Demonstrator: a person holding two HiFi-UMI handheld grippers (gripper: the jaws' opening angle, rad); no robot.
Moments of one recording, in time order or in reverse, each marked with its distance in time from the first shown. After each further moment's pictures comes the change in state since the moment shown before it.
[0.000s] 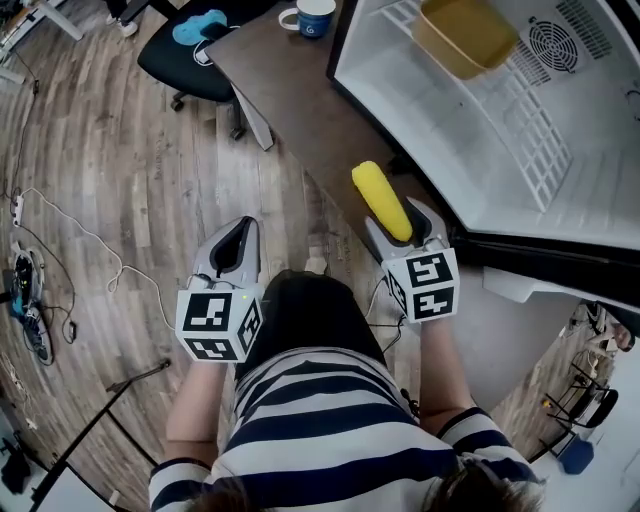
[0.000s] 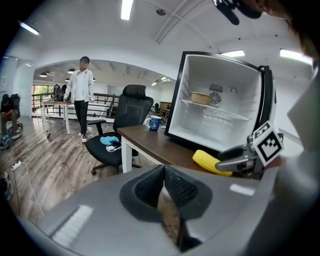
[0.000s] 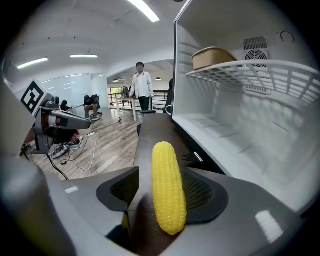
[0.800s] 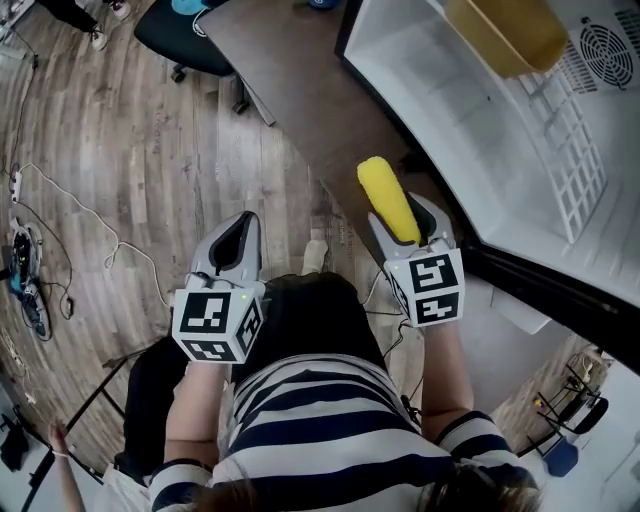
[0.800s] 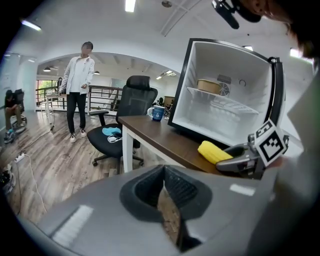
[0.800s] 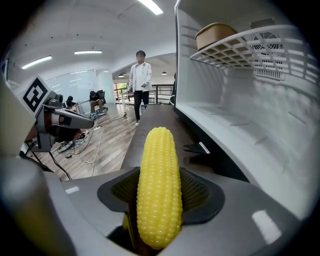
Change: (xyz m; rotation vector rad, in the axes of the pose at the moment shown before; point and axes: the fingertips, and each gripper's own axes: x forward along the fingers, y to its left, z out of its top) left arm 0.039 0.003 -0.031 -0.049 0.065 0.036; right arm 0.041 -0.008 -0.023 -0.043 0.052 0.070
